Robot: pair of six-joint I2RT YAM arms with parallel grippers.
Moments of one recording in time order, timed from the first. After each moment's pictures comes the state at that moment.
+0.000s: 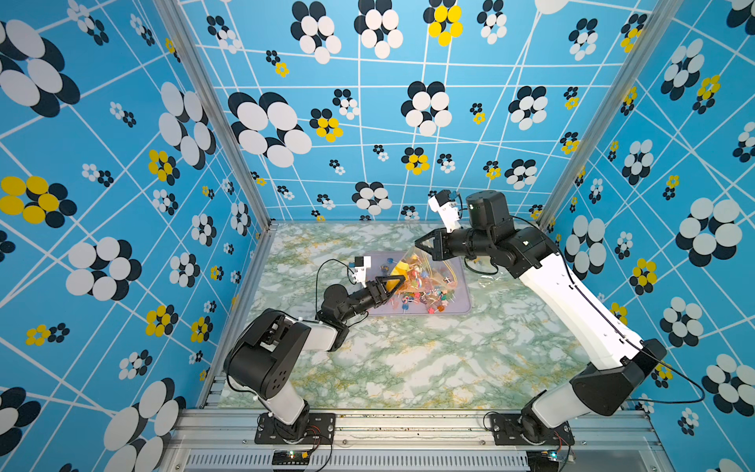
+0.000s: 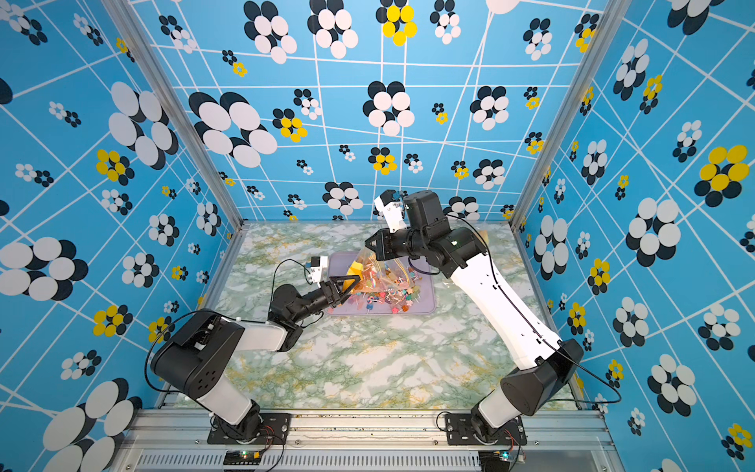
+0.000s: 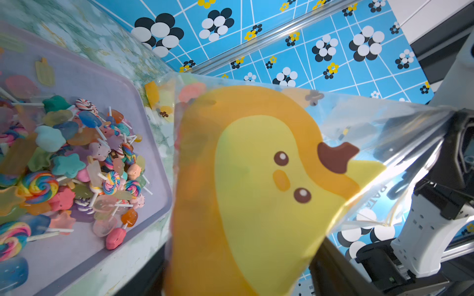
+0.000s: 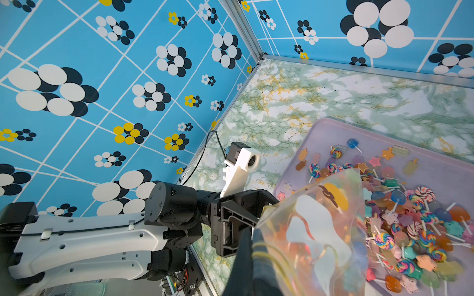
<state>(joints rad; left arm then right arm) -0.46 1.64 0.52 1.28 0.65 -1.26 0.59 1.55 1.79 -0.78 -0.40 0.32</state>
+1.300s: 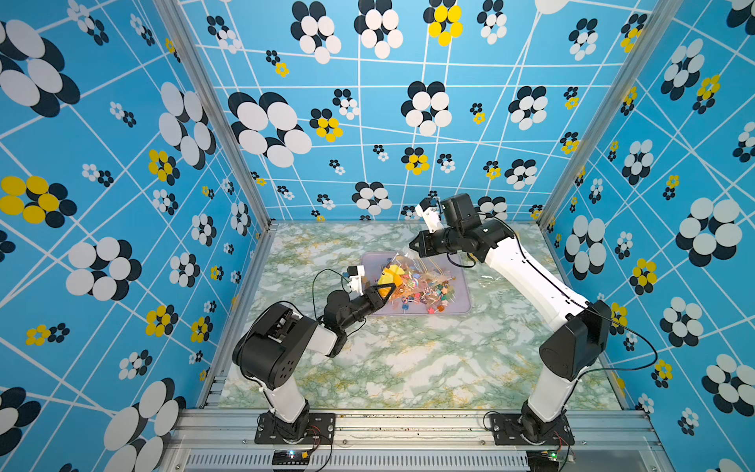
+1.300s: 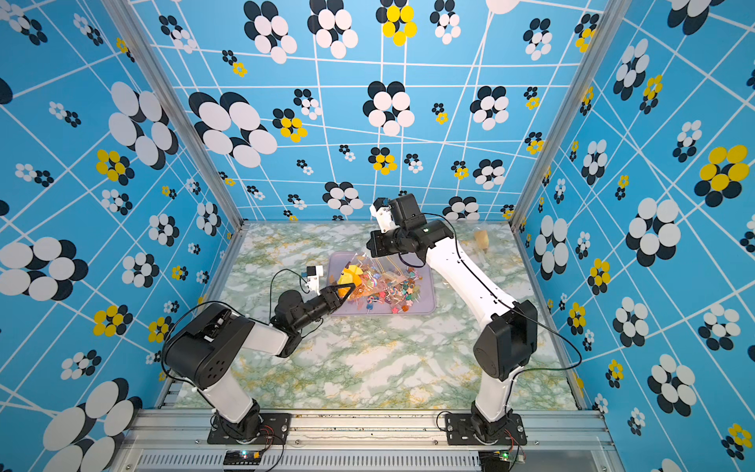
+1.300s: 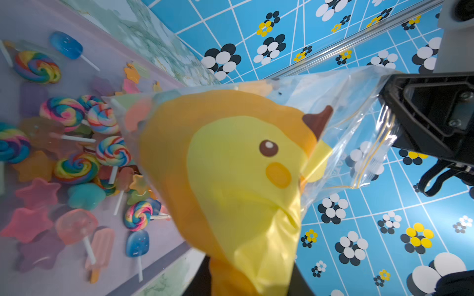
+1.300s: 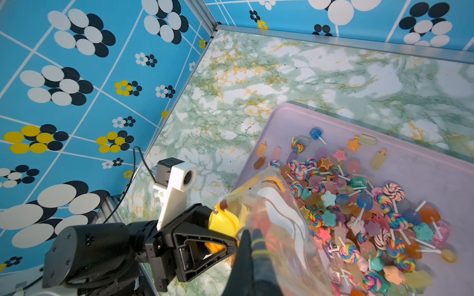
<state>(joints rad) -0.45 1.72 0.45 1.25 0.46 -1.10 0.53 1.82 1.82 -0.74 -0.33 0.25</state>
